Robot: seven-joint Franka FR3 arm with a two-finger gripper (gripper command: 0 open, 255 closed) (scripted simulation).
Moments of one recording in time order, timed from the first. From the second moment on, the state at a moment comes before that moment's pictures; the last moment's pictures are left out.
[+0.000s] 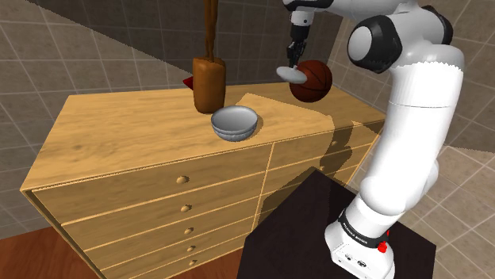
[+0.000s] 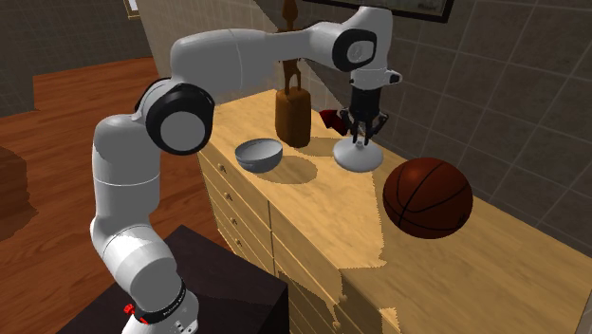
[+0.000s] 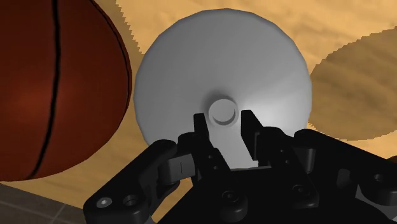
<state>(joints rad) -0.20 0.33 -0.39 -1.30 0.05 1.61 -0.62</state>
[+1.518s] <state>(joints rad) 0.14 0.00 -0.17 -1.61 -0.06 1.58 -0.09</state>
